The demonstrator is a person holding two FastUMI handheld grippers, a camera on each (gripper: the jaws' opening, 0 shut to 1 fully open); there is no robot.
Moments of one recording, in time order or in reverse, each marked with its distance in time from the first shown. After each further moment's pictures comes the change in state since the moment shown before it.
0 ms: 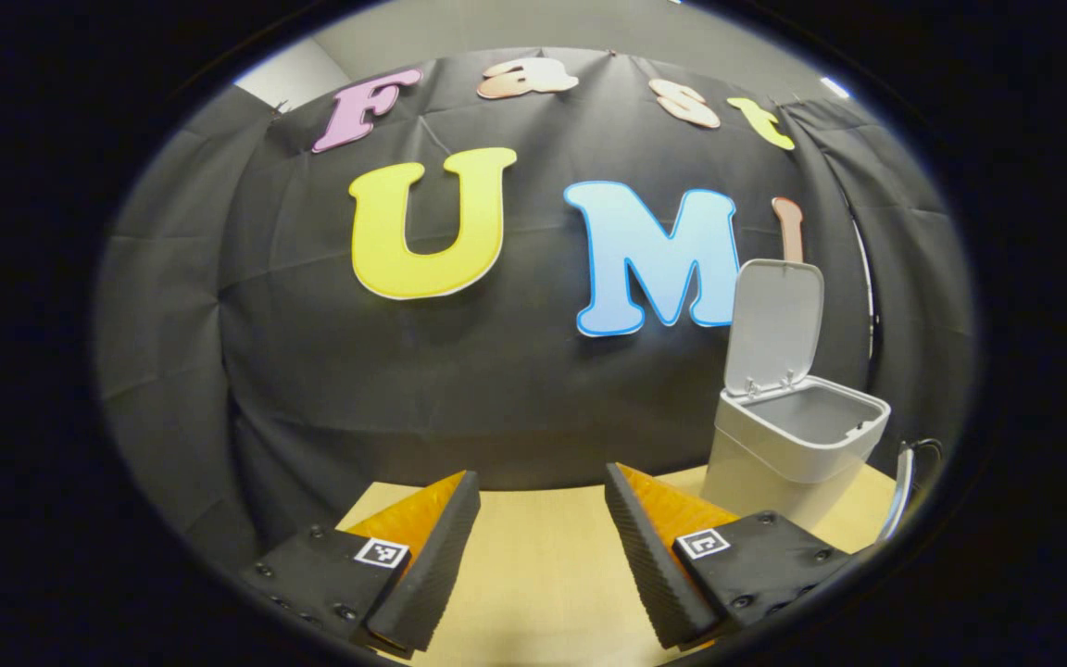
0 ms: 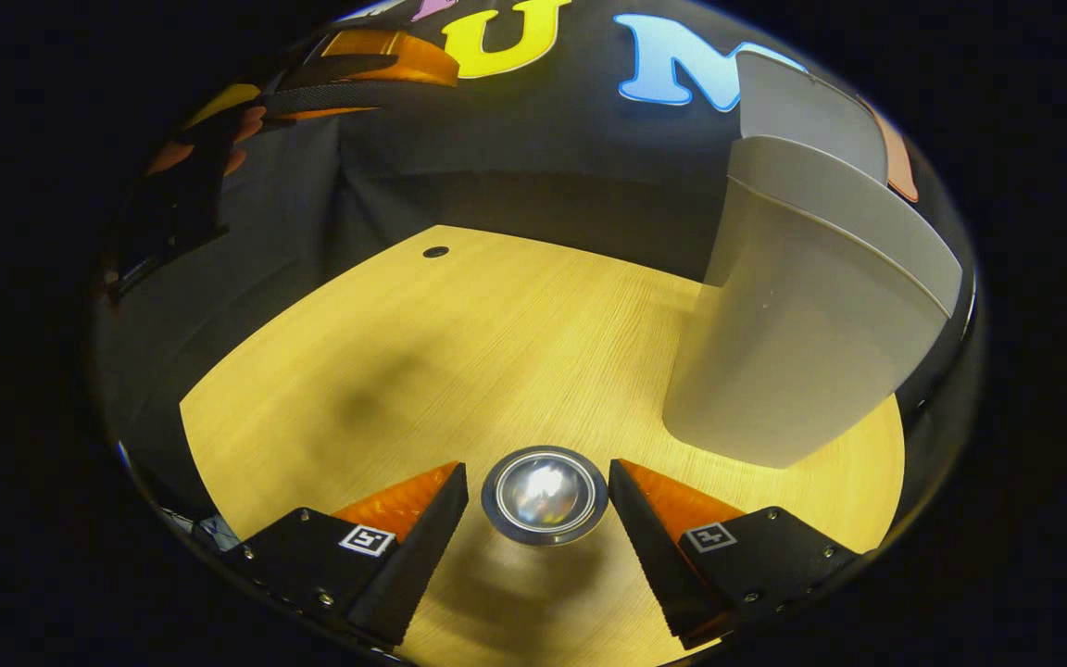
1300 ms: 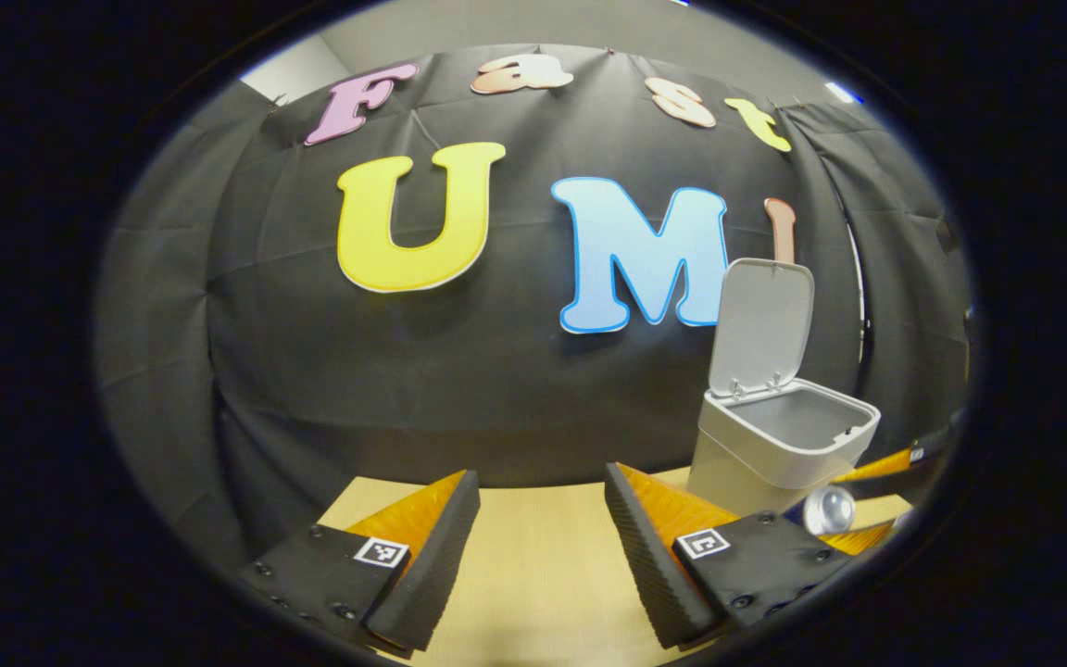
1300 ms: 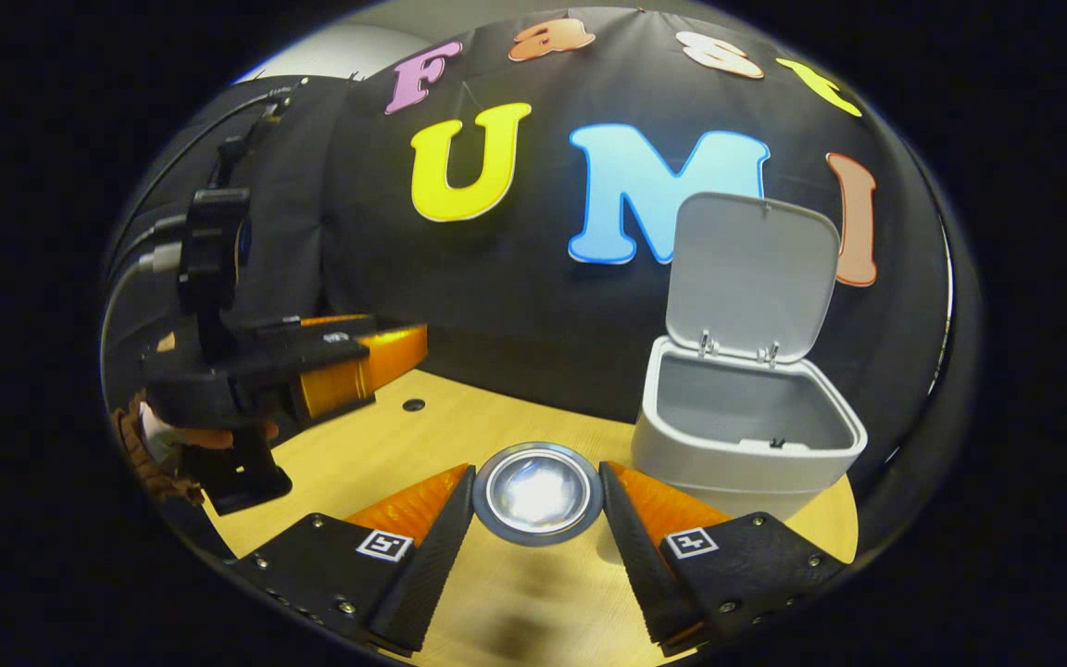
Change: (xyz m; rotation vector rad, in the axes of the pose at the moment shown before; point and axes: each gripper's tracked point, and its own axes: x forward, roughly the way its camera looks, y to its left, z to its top) left arm 0.006 -0.022 -0.004 -0.024 0.010 -0.035; right arm -0.114 -0.050 0.177 0.036 -0.436 -0.089
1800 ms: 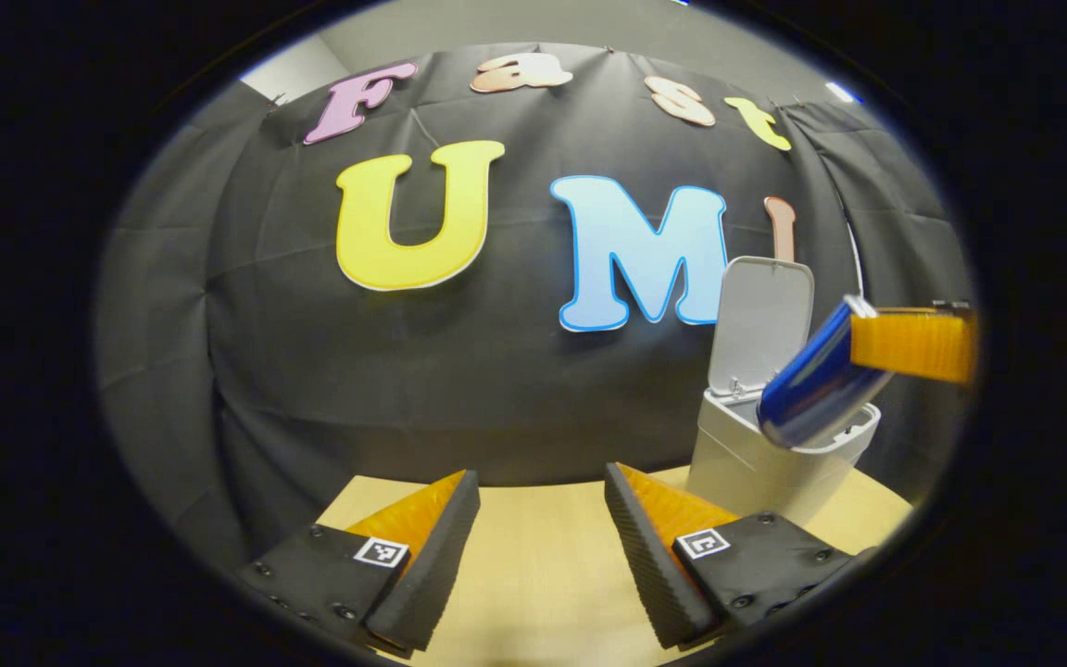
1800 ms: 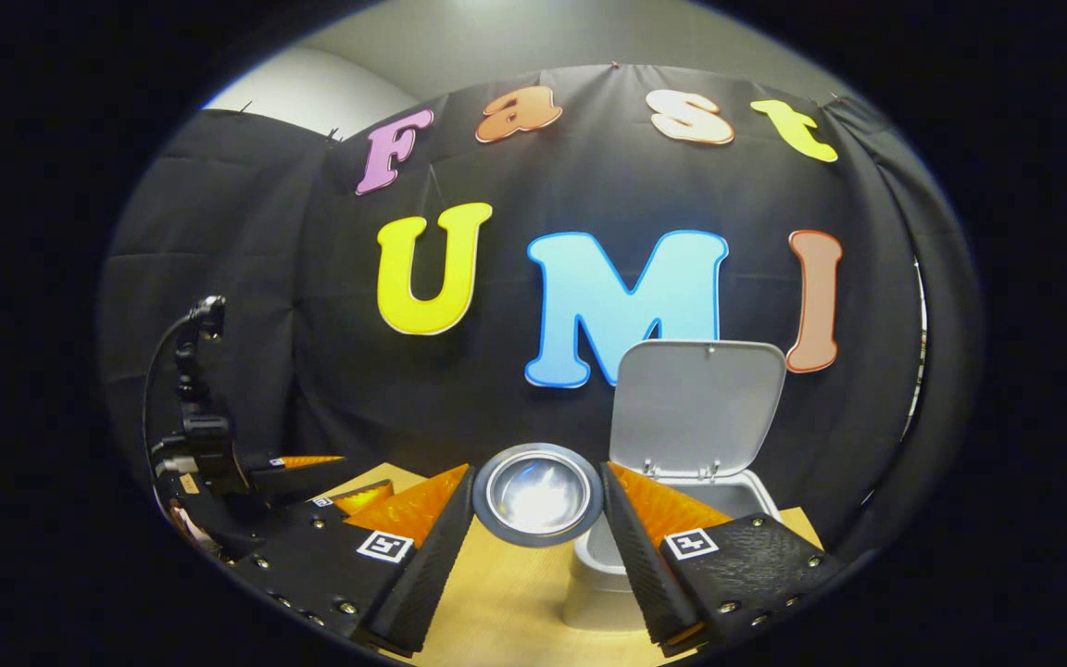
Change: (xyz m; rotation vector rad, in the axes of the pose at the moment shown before) left arm 0.001 0.000 -0.002 0.001 0.005 0.002; right arm -0.017 -0.051 0.113 0.015 -0.248 -0.121
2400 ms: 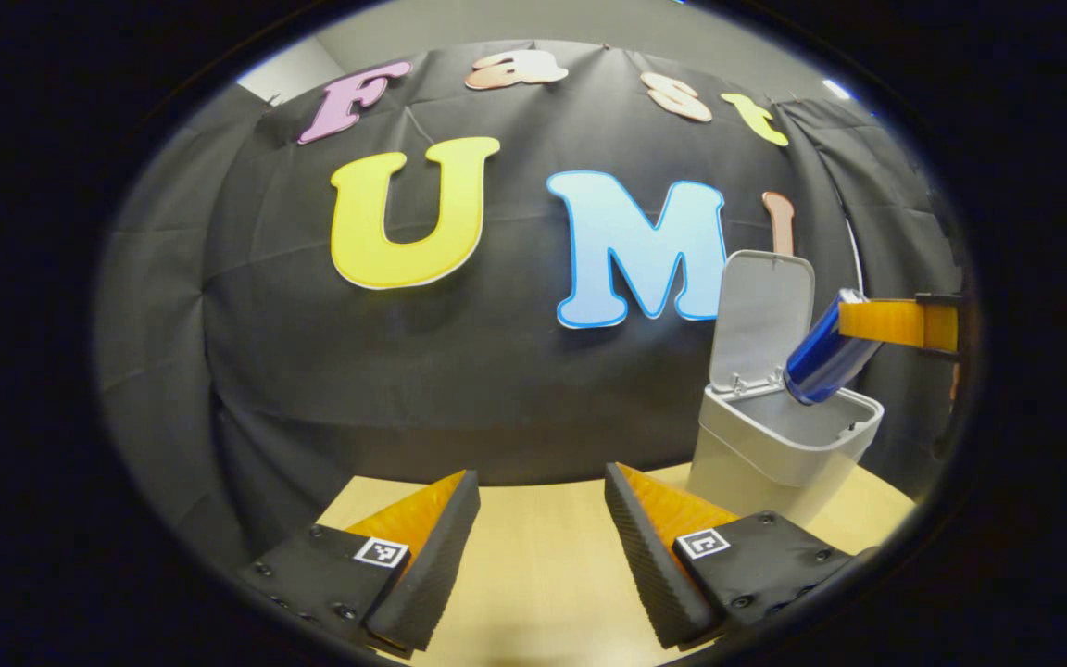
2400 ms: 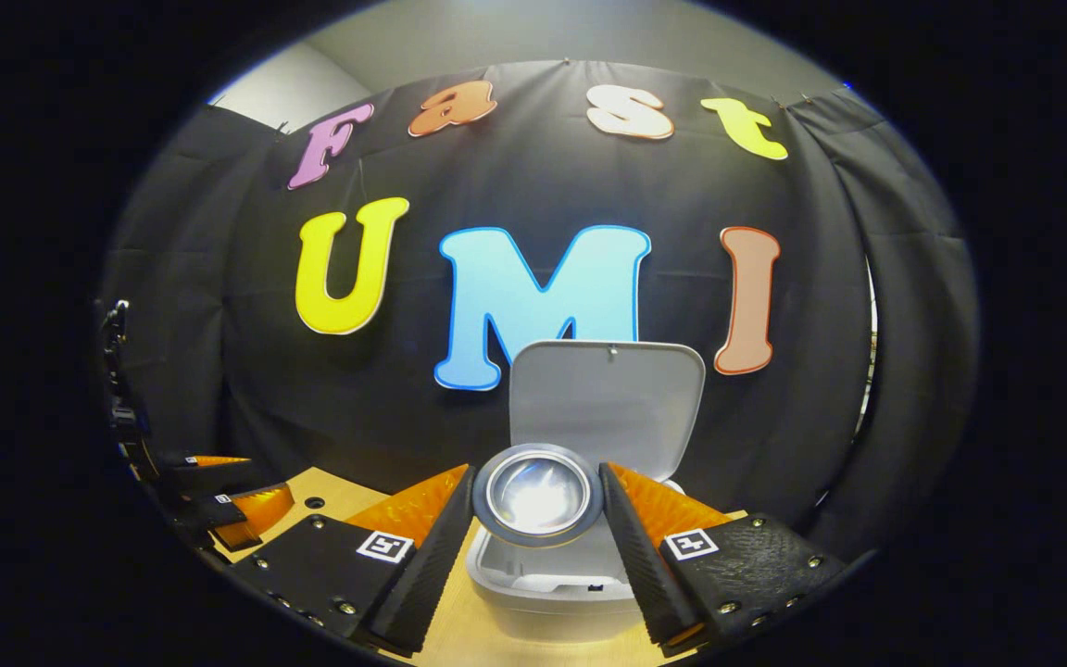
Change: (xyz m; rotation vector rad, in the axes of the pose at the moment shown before) left arm 0.007 -0.002 -0.003 0.011 0.010 -0.005; right arm 0.021 -0.077 -0.023 0.013 0.058 -0.193
